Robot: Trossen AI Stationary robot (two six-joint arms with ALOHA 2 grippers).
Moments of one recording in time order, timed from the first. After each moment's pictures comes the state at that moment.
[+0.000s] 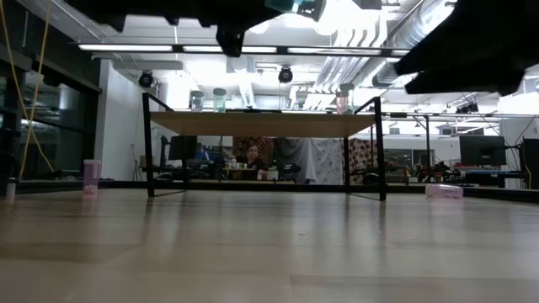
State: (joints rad) left arm -0.10 1.52 0.74 0.69 -0.09 -0.07; right arm 0.79 1.61 0.80 -0.17 1.18 1.08
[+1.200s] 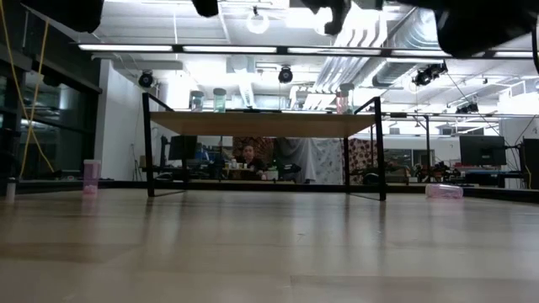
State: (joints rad) left arm -0.23 1.59 0.69 1.46 -0.51 -0.06; right arm 0.38 1.88 0.85 1.57 0.58 -0.14
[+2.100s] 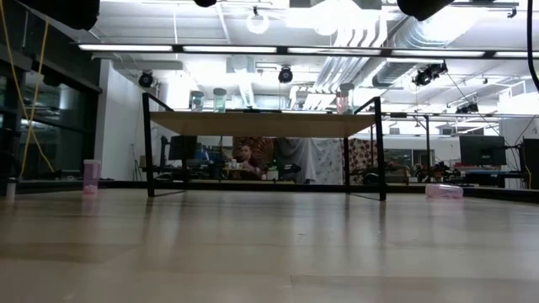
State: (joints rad) left arm -0.26 1.59 0.69 1.56 -0.51 -0.10; right arm 0.32 1.88 1.09 1.55 0.57 -0.25
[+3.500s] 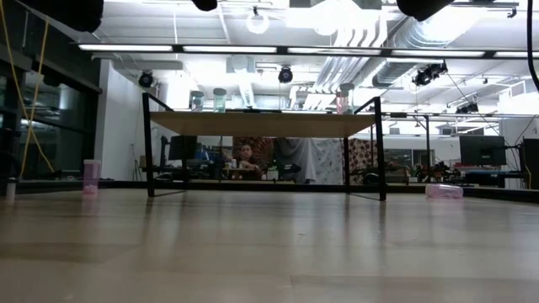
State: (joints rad) left arm -0.24 1.59 0.69 1.56 -0.51 -0.10; right arm 0.32 1.88 1.09 1.55 0.57 -0.26
